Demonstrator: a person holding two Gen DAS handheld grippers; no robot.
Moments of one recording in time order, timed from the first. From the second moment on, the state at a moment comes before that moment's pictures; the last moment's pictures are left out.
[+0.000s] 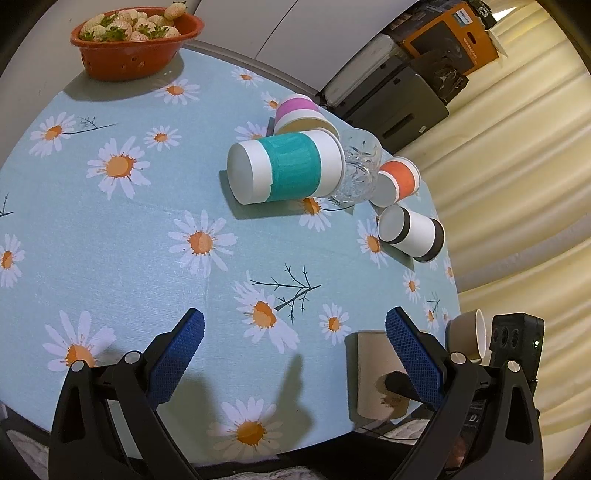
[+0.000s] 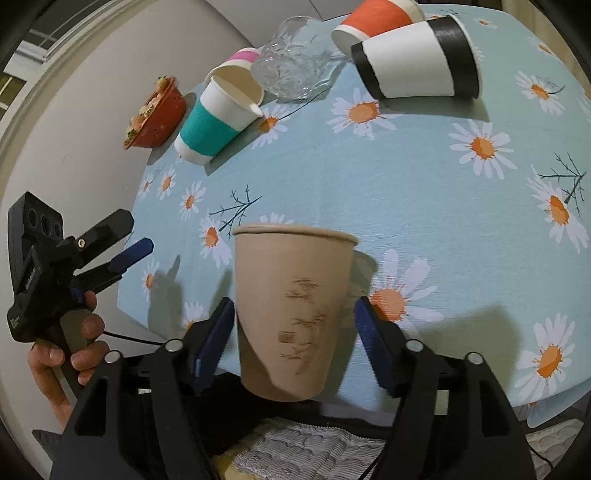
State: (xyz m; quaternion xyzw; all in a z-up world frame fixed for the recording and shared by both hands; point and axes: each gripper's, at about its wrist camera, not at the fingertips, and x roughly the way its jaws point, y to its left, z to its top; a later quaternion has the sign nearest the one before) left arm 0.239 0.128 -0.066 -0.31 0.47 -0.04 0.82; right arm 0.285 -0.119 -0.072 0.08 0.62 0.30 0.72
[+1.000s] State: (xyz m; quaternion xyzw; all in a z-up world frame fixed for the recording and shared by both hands) left arm 0.215 0.053 -0.036 -0.23 0.51 -0.05 0.83; right arm 0.200 -0.199 -0.033 0.10 0.54 0.36 0.76
